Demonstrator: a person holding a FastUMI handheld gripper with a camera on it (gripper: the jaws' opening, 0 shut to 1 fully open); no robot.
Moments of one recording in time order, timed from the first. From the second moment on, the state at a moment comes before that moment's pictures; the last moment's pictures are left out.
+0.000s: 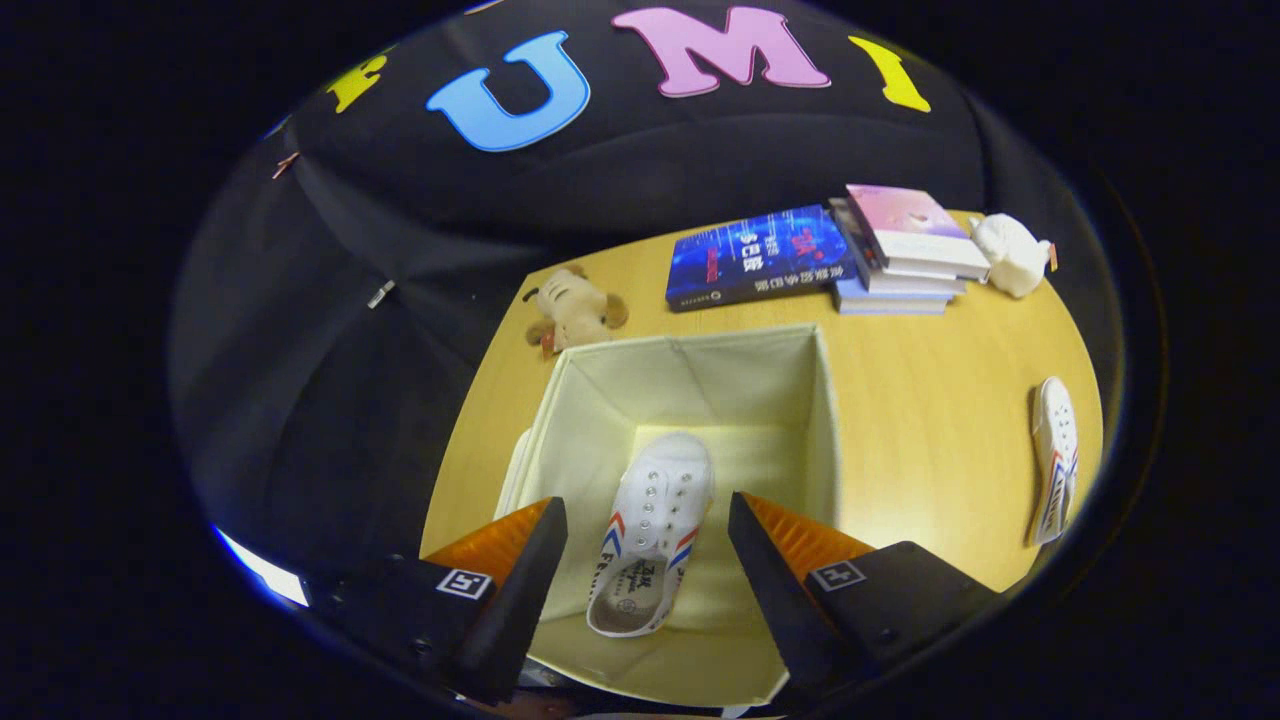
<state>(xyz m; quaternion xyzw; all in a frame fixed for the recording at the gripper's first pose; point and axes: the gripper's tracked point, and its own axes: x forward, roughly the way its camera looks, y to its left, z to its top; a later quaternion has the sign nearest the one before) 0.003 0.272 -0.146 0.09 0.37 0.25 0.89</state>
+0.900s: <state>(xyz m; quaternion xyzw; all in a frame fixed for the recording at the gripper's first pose) 0.051 -0.104 -0.191 0.05 0.35 0.06 0.93</state>
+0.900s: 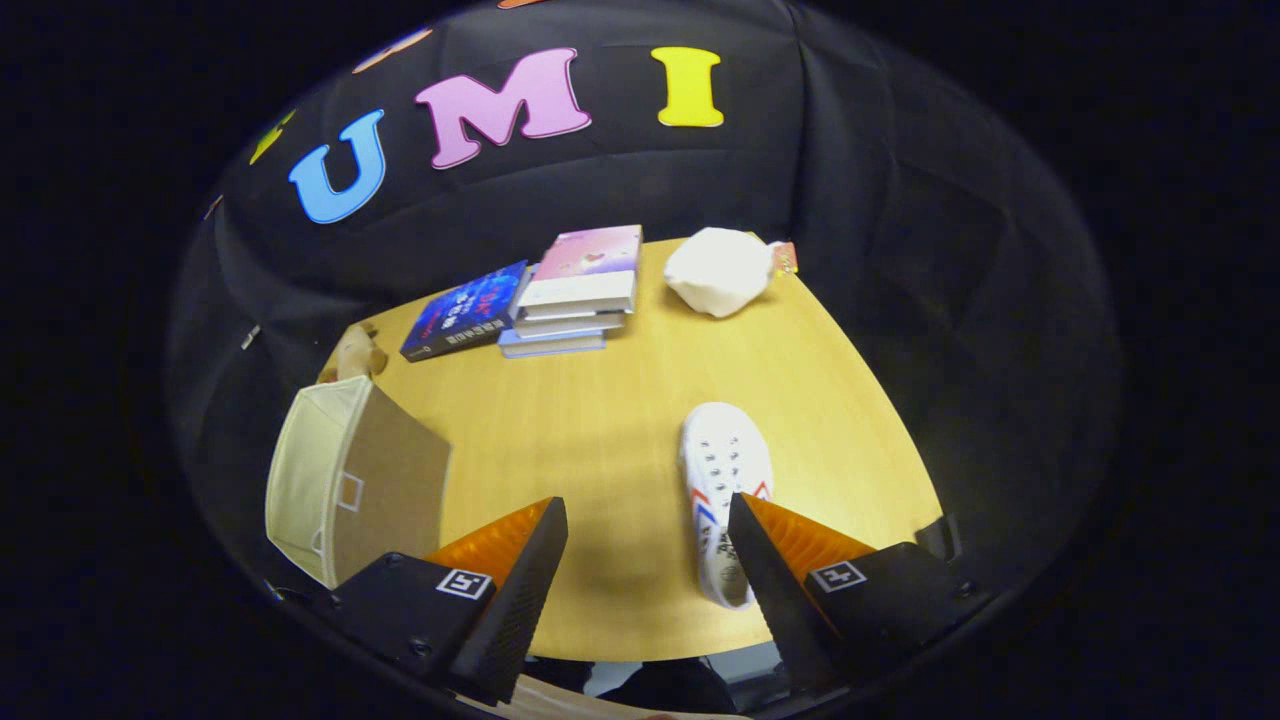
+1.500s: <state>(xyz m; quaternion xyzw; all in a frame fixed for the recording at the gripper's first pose) 0.078 -0.191 -0.310 -0.01 0.46 0.05 0.89</state>
